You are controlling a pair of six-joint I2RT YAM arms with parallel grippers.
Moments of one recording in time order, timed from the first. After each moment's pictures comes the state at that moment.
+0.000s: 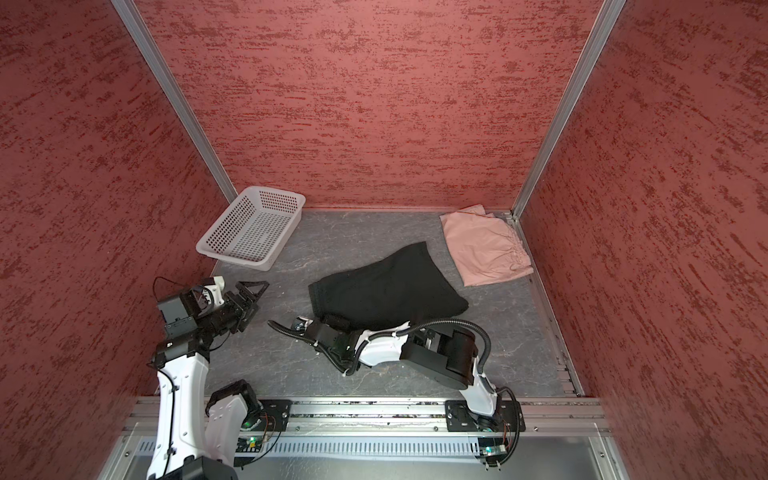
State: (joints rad) left arm 0.45 0.71 0.58 -0.60 0.80 -0.68; right arm 1.21 2.00 1.11 0.16 0.45 -0.21
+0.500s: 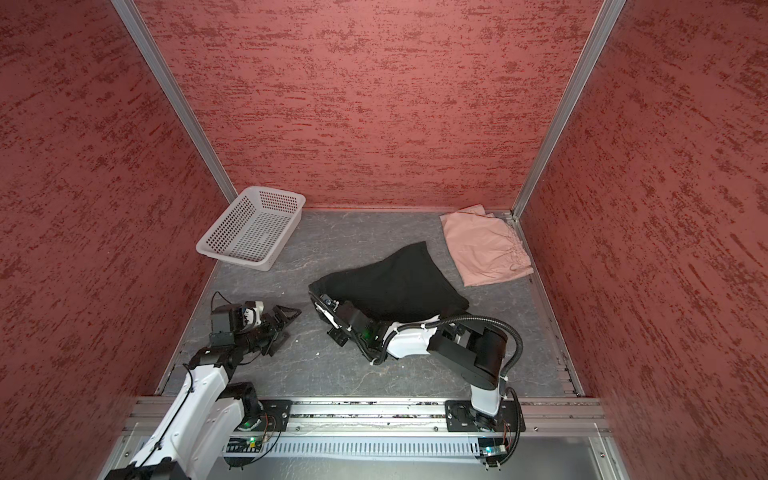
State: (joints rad) left arm 0.07 0.72 0.26 -0.35 0.62 -0.93; right arm 1.09 1.83 0.89 0.42 0.15 0.06
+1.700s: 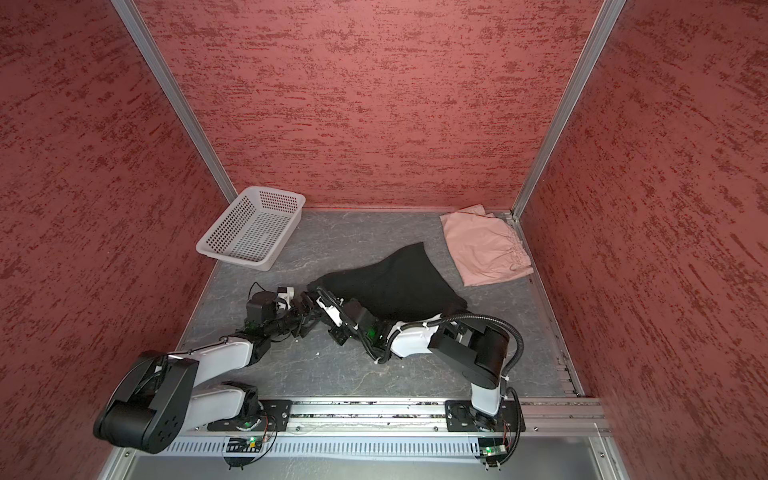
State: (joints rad) left arm -0.20 1.26 0.25 0.47 0.56 -1.21; right arm 1.08 1.82 0.86 0.53 0.04 0.09
